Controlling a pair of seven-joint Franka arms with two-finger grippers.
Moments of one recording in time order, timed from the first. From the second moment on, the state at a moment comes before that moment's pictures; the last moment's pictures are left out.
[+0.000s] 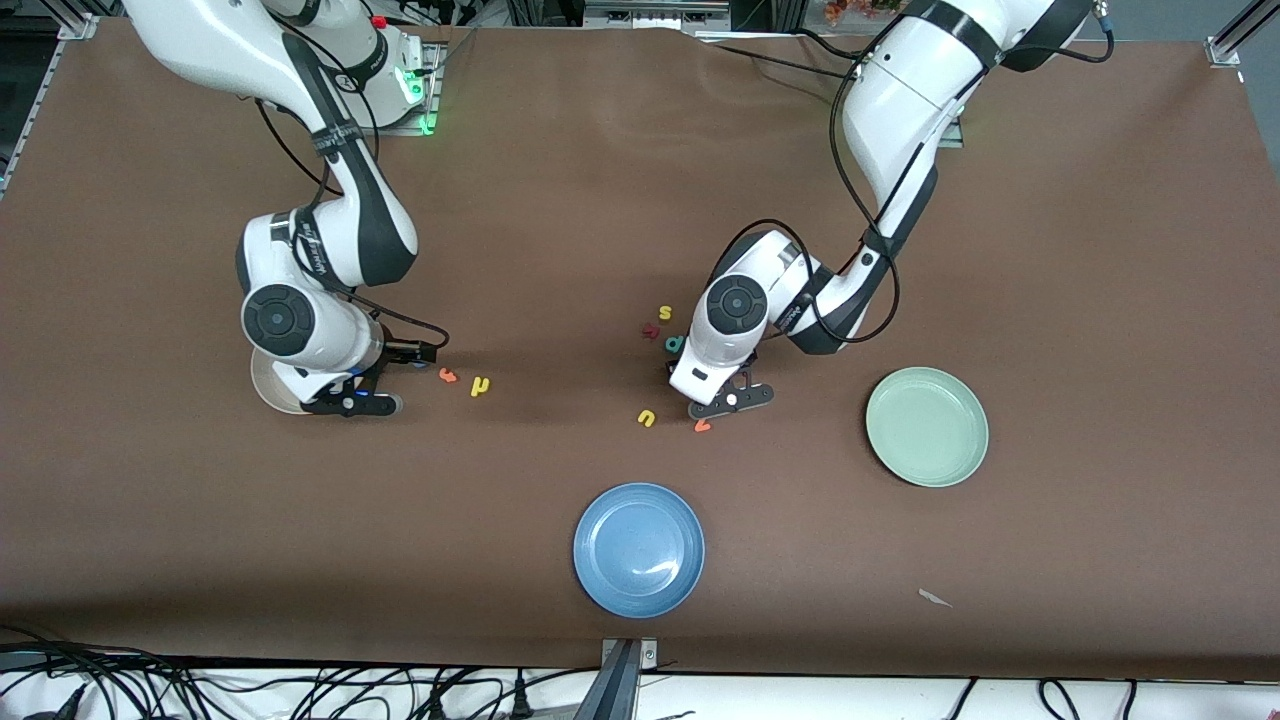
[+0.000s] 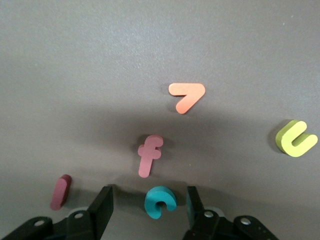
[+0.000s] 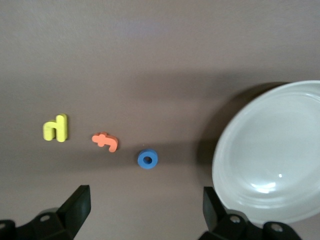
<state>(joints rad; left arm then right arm) -0.43 0.82 -0.23 -1.54 0.13 2.30 -0.95 0.32 0.47 -0.06 -1.85 0.01 2.12 0.26</state>
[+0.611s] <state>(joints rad) -0.44 0.82 -0.23 -1.53 0.13 2.30 -1.06 0.32 0.47 -0.05 -2.01 0.01 2.31 0.16</state>
